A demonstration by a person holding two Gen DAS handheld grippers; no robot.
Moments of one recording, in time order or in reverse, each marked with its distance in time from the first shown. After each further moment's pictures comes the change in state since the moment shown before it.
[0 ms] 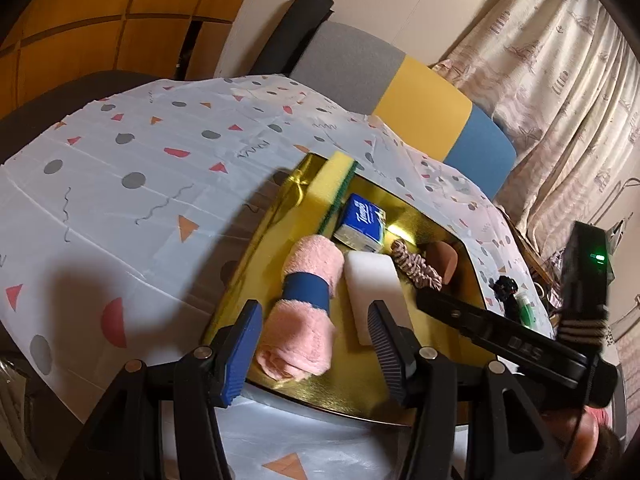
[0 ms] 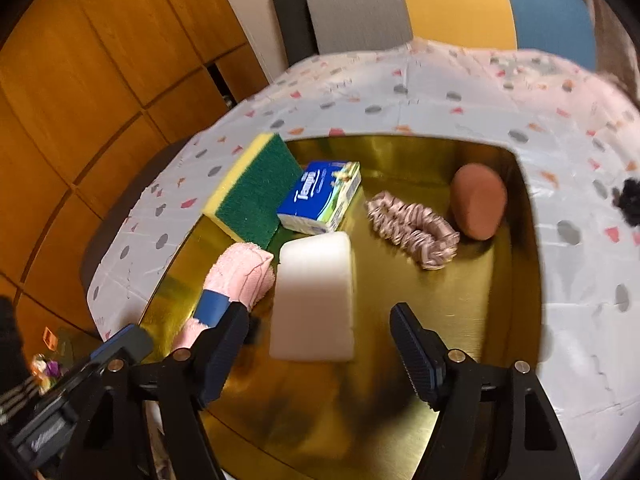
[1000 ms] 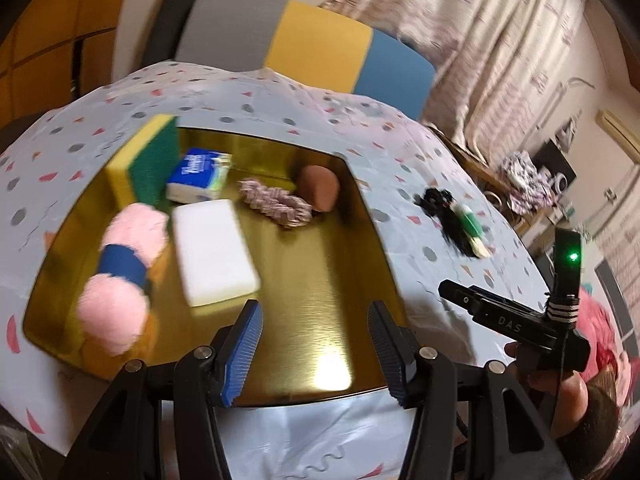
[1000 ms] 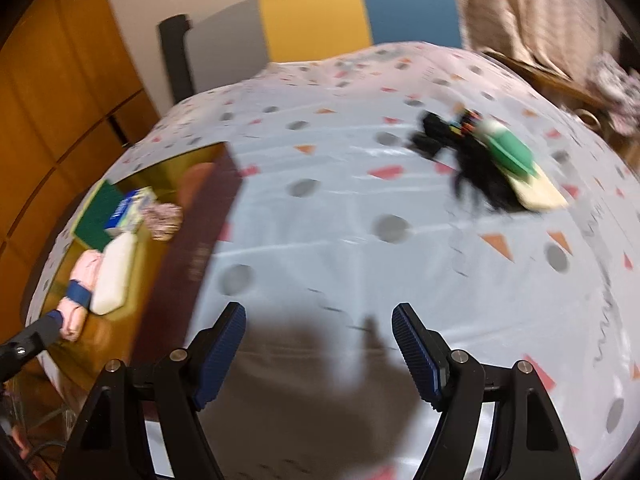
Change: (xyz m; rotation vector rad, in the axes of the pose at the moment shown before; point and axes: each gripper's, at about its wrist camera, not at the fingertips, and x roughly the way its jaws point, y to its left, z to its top) left arm 0.025 -0.129 -0.039 0.301 0.154 -0.153; right arm -0.091 -0.180 -0.070 0.208 -0.084 -0.283
